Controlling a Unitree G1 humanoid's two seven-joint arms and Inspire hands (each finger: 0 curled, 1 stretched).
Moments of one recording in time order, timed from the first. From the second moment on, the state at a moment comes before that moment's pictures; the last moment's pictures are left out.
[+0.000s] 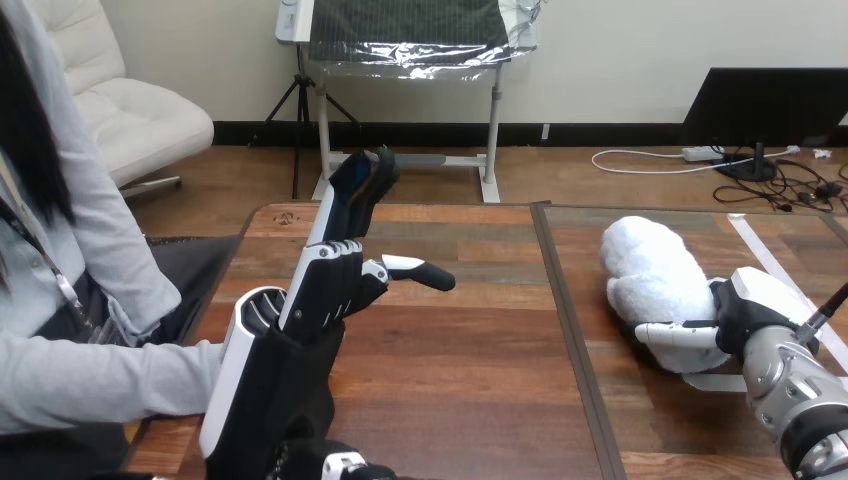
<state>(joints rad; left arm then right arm) 0.15 0.12 -0.22 0.20 -0.15 -1.26 -0.29 -0.75 -0.43 0.28 1.36 -0.53 0.04 -0.13</state>
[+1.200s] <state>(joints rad) 0.16 0.13 -0.17 0.20 -0.07 -1.26 -0.27 -0.65 -0.38 0.10 1.36 -0.33 -0.24 -0.24</state>
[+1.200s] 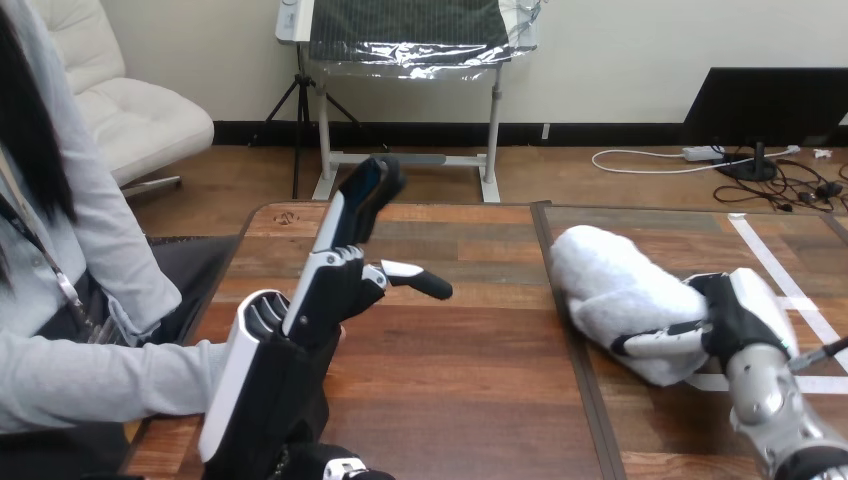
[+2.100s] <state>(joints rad) 0.15 0.22 -0.16 0.21 -0.04 -1.16 -0.30 -0.55 -0.30 0.00 1.36 -0.22 -0.59 -0.28</state>
